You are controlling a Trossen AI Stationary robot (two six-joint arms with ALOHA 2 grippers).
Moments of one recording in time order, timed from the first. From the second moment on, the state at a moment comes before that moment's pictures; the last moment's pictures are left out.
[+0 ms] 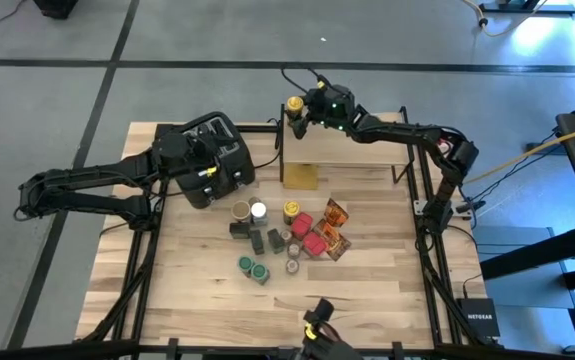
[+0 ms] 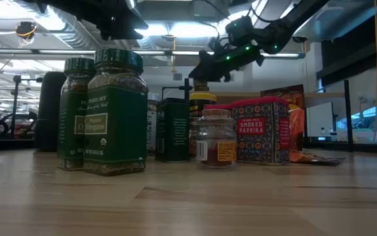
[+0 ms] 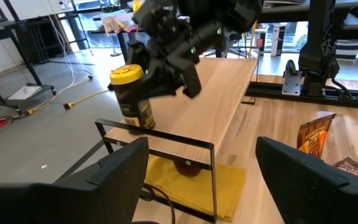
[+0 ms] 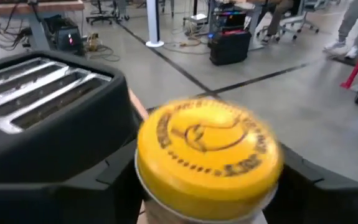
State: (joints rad) left arm 0.29 0.90 0.71 0.00 -0.19 0.09; right arm -0.62 1.81 1.22 0.36 -0.12 -0.05
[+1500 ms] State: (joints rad) left arm 0.29 0.90 0.71 -0.01 -0.19 0.08; right arm -0.62 1.59 1.25 0.15 -0.09 -0.17
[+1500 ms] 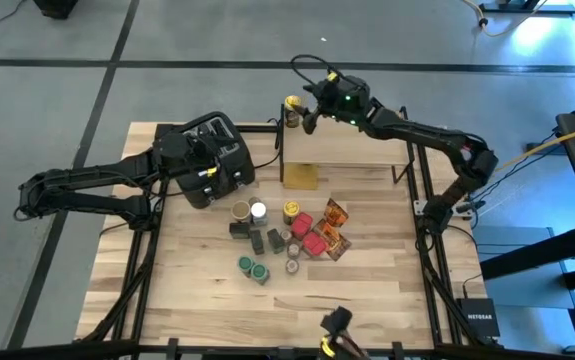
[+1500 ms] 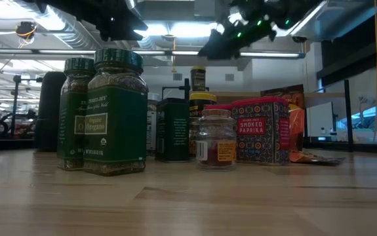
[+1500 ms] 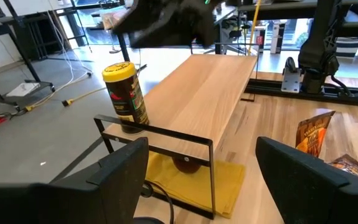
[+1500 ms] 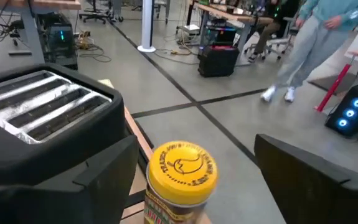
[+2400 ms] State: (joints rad) left arm 0.29 0.90 0.71 -0.01 -0.19 0.08; right arm -0.16 1.47 1.03 -0.22 -0.16 -0.20
